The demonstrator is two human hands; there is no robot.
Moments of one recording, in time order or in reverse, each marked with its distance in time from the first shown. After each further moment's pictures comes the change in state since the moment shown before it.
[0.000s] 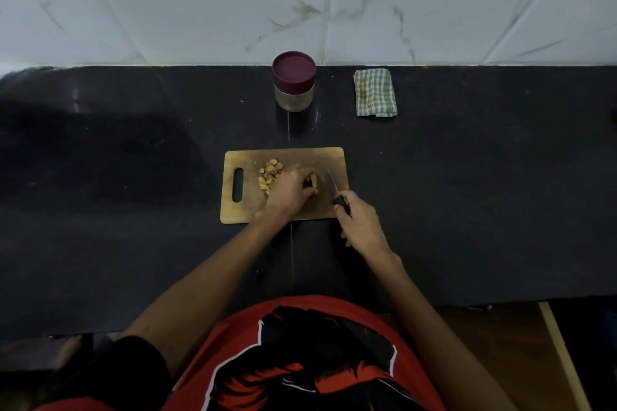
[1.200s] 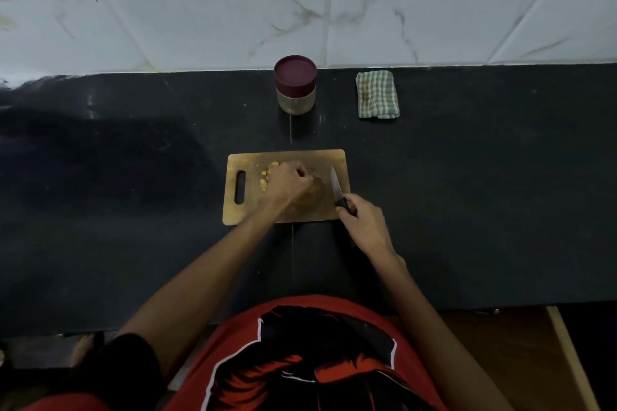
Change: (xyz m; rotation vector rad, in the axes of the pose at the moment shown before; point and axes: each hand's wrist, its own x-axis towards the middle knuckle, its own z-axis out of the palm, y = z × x) left_hand 0.003 0.022 -0.025 -0.173 0.016 -0.343; right_hand 0.001 0.009 -0.007 0.024 0.055 -0.035
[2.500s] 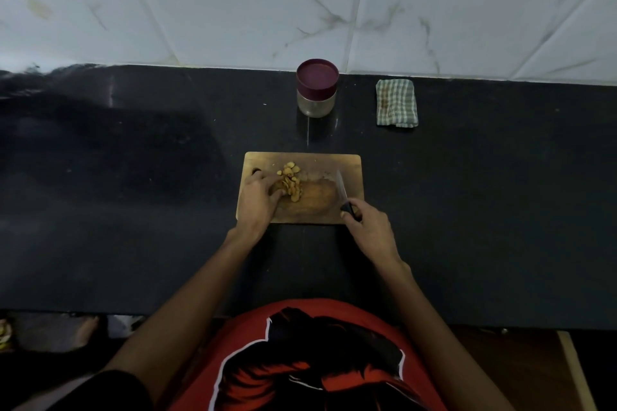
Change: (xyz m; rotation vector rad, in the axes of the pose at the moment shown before) left_hand -0.024 -0.080 -0.022 0.071 0.255 0.147; right_hand 0.000 -0.011 0.007 -0.082 -0.022 -0.041
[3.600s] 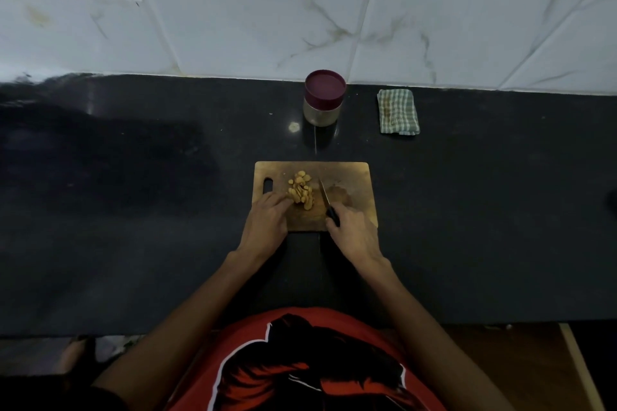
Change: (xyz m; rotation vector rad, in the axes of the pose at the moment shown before) left_hand -0.022 -0.011 -0.024 0.192 -0.081 0.318; right_hand 0.003 -0.049 0.041 -0.289 0.069 -0.126
